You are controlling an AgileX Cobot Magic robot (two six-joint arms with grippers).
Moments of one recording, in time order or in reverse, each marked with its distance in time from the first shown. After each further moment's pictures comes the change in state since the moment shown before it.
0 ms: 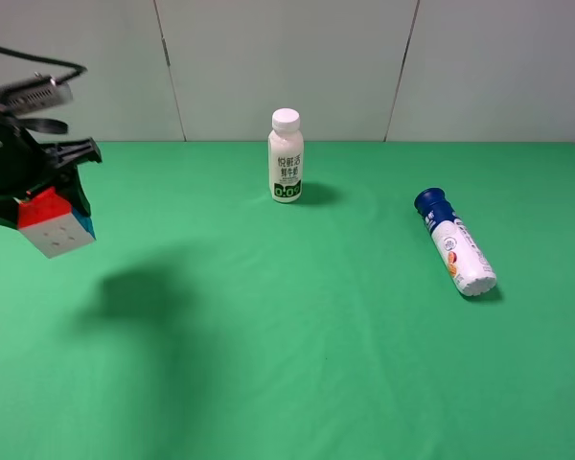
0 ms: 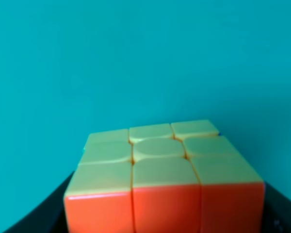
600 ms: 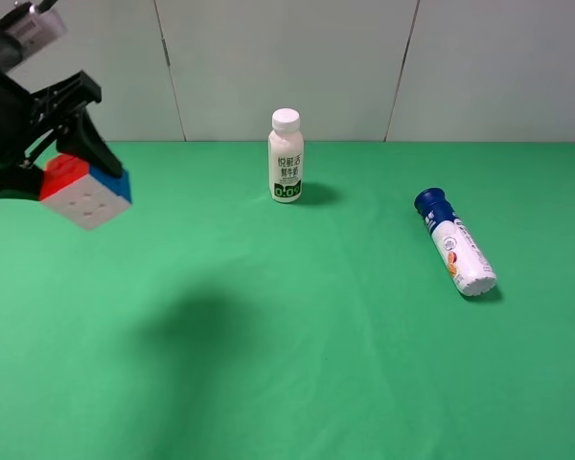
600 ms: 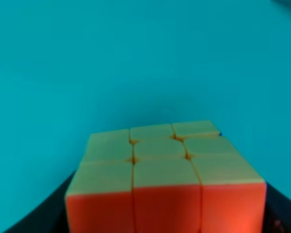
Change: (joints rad) left arm 0.000 -0.182 0.000 -0.440 0.078 0.340; right arm 0.000 0.000 0.000 0.000 0.000 0.000
